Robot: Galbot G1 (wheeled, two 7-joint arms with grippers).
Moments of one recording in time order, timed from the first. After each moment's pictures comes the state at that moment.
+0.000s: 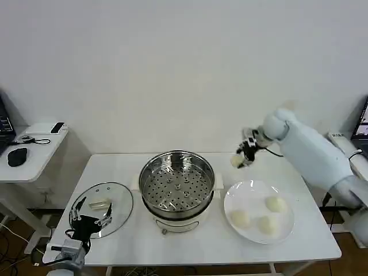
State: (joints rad) left arm 1.55 -1.38 -0.77 -2.04 0.15 0.19 0.17; right arm 0.16 1.01 -0.57 1.02 -0.17 -0.19 -1.23
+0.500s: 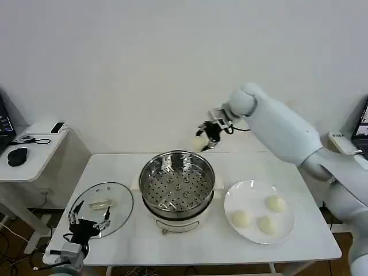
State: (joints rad) left arm 1.58 -1.39 -0.77 -2.05 0.17 0.19 0.16; right arm 0.28 1.20 -0.65 1.00 -0.14 0.16 -1.22
